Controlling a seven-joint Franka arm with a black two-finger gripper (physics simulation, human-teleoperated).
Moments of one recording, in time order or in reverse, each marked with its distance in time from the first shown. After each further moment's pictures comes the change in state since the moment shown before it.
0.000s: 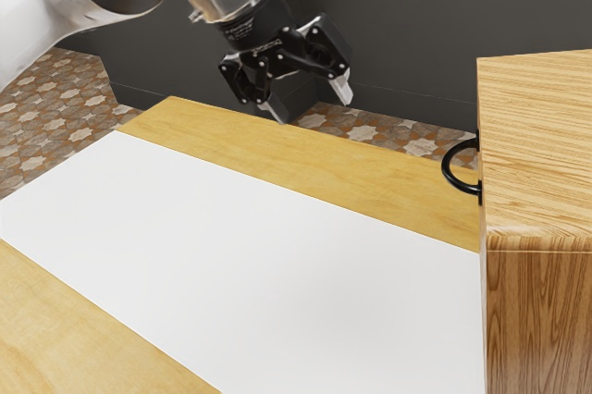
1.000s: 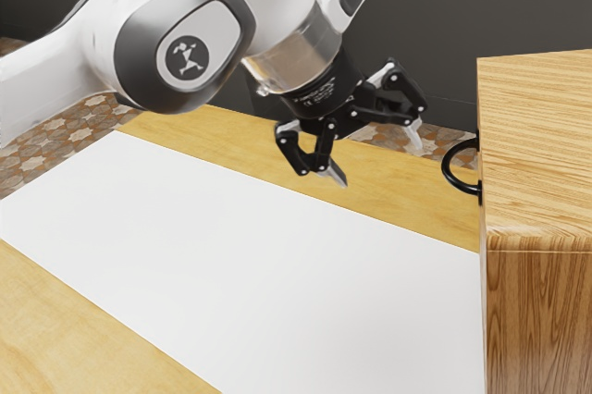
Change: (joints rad) arm -0.081 -0.162 -0.131 -0.349 0.118 0.318 -0.549
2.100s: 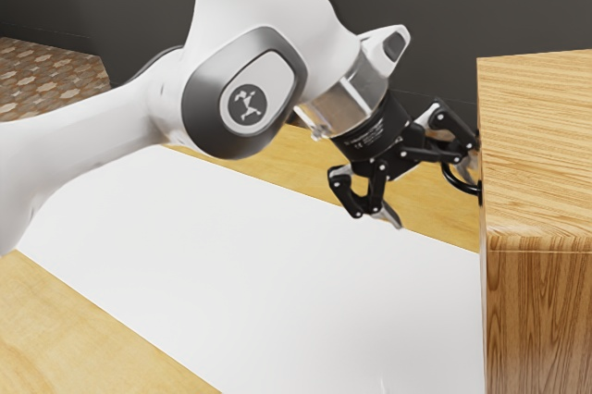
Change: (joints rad) arm 0.013 0.067 -0.046 -0.072 -0.147 0.142 0.021
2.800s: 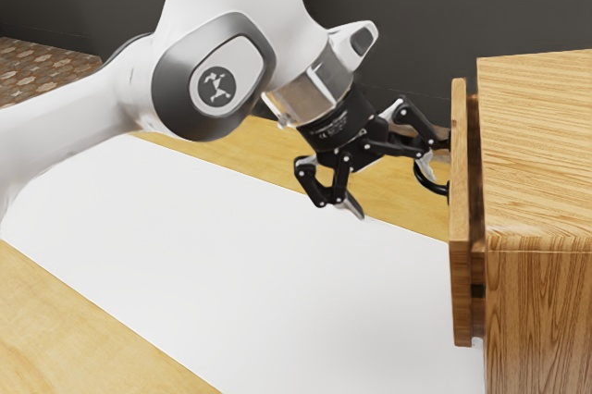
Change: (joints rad) arm -0.076 -0.035 0.141 -0.010 0.010 -0.079 0.051
